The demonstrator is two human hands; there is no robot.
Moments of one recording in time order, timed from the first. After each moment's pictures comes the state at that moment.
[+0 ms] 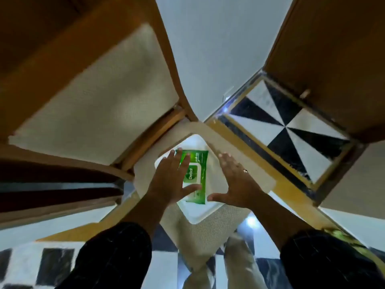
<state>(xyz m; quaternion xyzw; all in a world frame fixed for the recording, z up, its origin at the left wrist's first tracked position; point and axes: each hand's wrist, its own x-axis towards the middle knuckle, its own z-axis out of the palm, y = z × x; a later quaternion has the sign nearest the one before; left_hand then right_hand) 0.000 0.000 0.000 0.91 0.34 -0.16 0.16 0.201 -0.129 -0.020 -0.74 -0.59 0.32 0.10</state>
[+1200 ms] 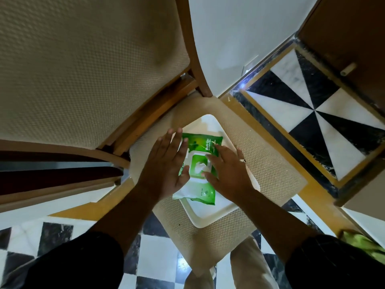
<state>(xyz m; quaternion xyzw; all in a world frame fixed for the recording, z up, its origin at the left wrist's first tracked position) -0.023 0.029 -0.066 0.94 0.32 -0.07 0.09 0.159 -0.076 -0.122 -0.74 -0.61 0.24 0.14</state>
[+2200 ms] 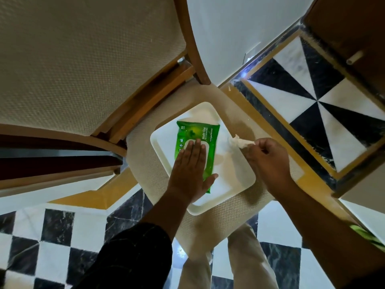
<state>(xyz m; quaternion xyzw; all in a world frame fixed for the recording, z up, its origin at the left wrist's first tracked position) 0.016 -0.045 -0.118 0.89 0.39 -0.20 0.17 0.224 -0.107 -0.086 -0.82 -0.17 0.40 0.37</state>
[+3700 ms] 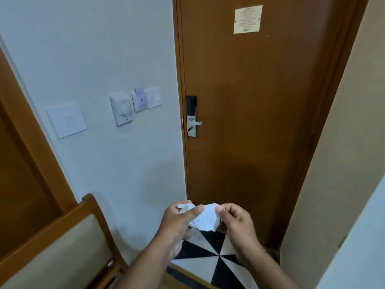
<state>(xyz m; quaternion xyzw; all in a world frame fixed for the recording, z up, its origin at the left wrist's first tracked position) 0.226 -0.143 0.353 0.56 0.33 0.19 0.74 0.315 -0.280 0.345 -0.67 -0.18 0.21 0.69</state>
